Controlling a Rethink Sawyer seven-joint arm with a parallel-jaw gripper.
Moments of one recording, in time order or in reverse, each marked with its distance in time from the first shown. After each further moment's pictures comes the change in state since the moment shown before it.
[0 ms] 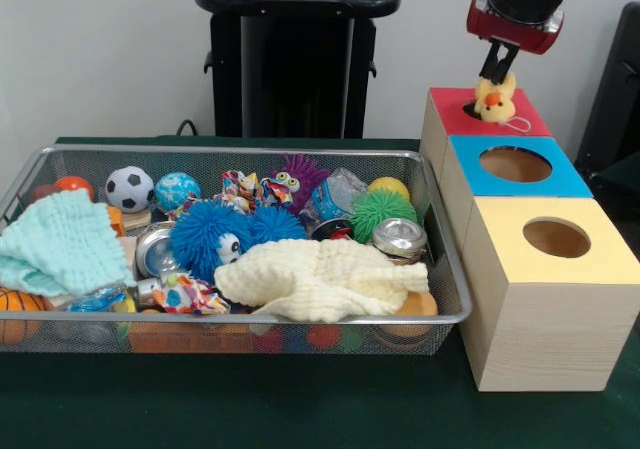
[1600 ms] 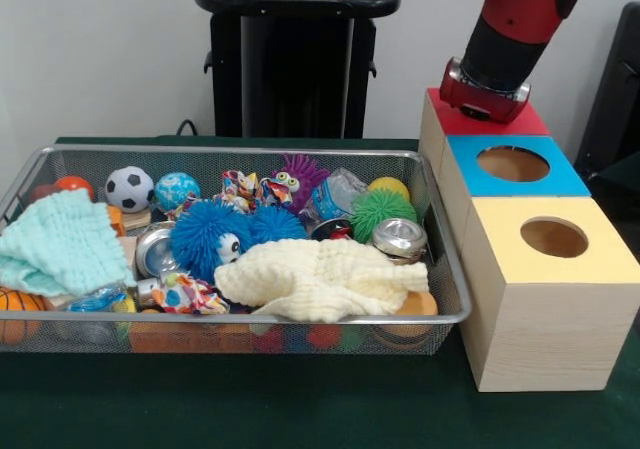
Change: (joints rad) arm 0.041 0.189 -0.051 -0.035 -0.044 -0.274 0.000
